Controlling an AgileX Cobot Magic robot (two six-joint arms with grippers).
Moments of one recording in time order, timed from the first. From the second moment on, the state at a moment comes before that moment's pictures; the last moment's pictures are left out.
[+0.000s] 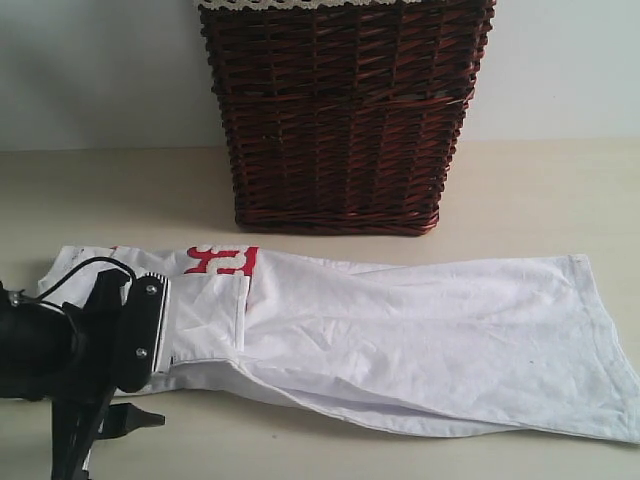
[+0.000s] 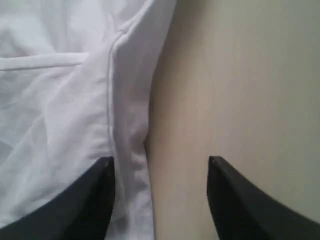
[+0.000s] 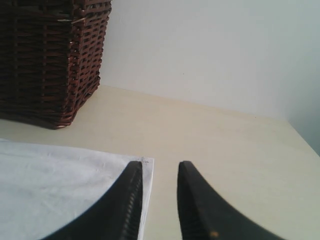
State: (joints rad) left arm -0.44 1.60 -0.57 -0.97 0.31 2.09; right arm -0.07 0.11 0.00 0.32 0.17 -0.53
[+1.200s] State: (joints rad) left arm -0.48 1.64 -0.63 -0.97 -0.02 2.10; right arm -0.07 0.11 0.00 0.32 0.17 -0.53
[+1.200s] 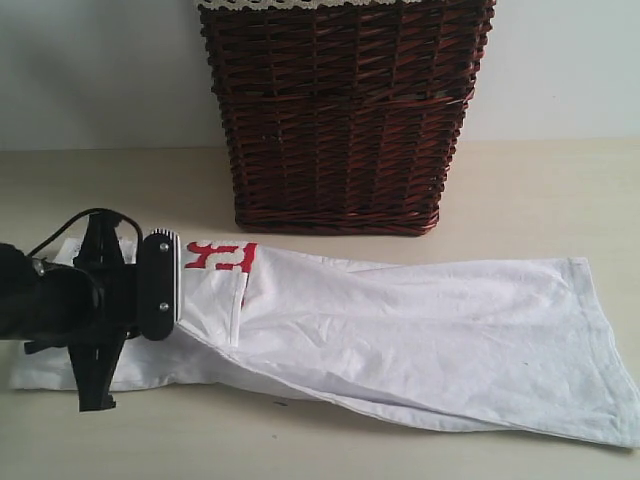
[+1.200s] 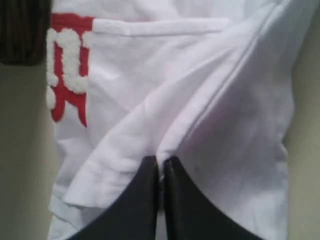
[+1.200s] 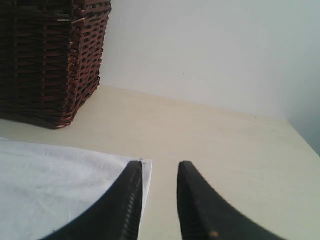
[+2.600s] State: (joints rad) left arm -0.51 1.88 -0.96 -1.09 -0.12 1.96; right arm -0.07 0.11 0.00 0.32 0.17 -0.53
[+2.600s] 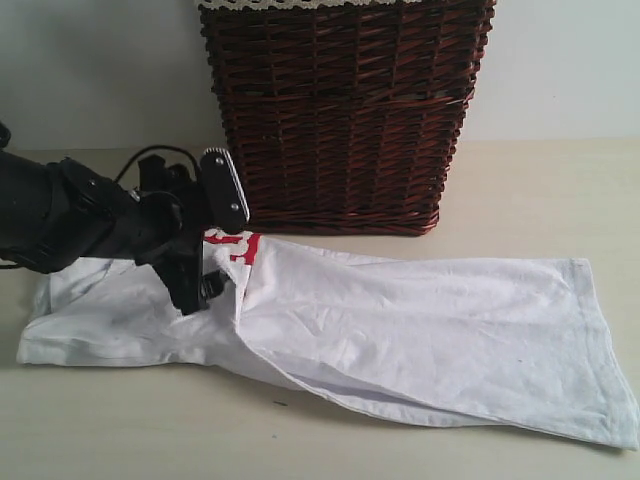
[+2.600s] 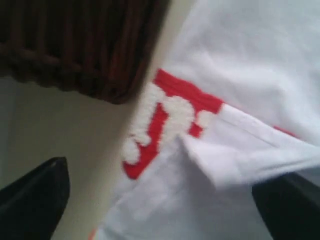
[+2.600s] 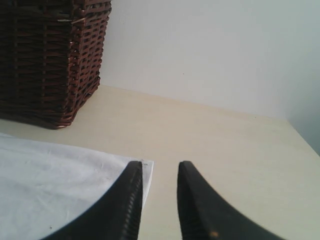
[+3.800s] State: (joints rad) left arm -0.52 1.87 -0.80 -0.98 0.18 1.74; right arm -0.07 0.11 0.00 0.32 0.17 -0.53
